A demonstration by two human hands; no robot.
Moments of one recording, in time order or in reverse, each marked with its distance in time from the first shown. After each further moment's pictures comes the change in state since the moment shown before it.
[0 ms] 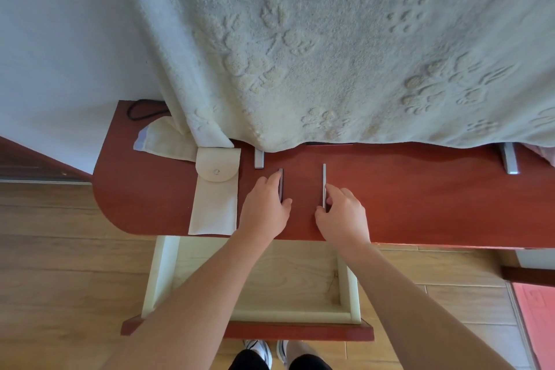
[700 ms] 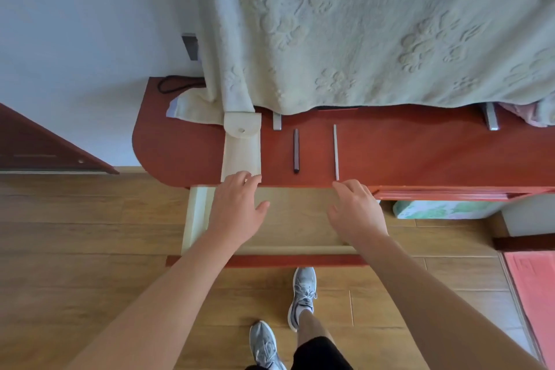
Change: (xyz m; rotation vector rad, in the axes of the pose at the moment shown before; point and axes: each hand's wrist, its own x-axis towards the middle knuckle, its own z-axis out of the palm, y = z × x) left_hand -0.122 -0.086 -0.056 0.232 0.100 0.237; right_hand -0.120 -0.003 -0.007 -0.273 -0.021 -0.172
